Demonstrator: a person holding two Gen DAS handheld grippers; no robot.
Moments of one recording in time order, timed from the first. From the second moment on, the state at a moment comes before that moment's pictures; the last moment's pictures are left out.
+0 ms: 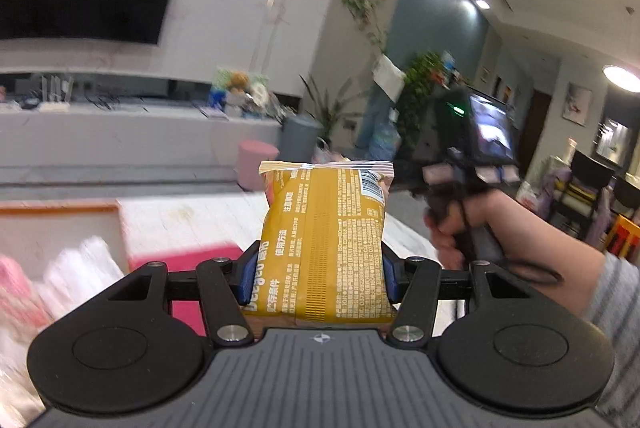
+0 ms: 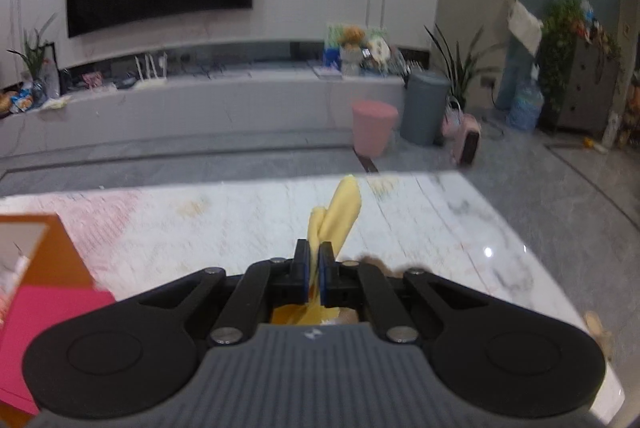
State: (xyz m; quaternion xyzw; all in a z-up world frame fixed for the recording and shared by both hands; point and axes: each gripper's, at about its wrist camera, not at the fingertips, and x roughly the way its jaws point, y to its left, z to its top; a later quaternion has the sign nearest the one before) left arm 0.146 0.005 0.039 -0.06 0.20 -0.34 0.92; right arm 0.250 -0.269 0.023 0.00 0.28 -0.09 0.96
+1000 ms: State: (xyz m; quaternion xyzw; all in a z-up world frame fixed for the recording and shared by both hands) left arm 0.255 0.183 -0.010 -0.17 0.30 -0.09 0.94; right arm 0.282 -0.019 0.063 -0.02 0.22 0.13 0.97
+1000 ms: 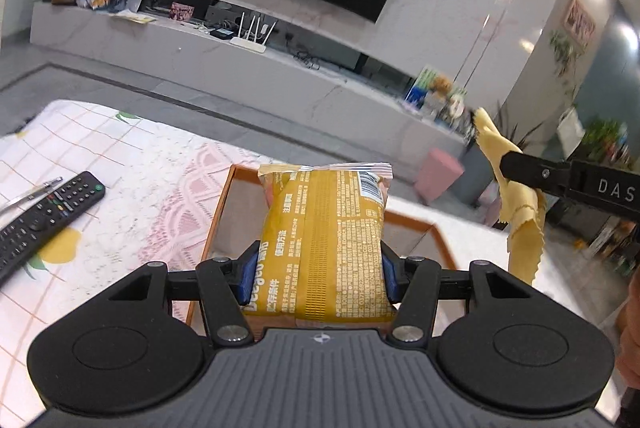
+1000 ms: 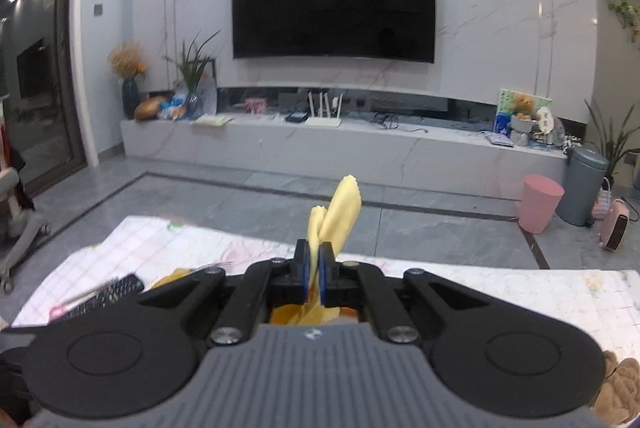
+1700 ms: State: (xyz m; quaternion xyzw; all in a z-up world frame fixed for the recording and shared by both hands) left arm 0.189 0.154 0.019 -0.03 0.24 -0.11 0.96; right arm 0.265 -0.024 0.035 -0.05 0.24 0.13 0.96
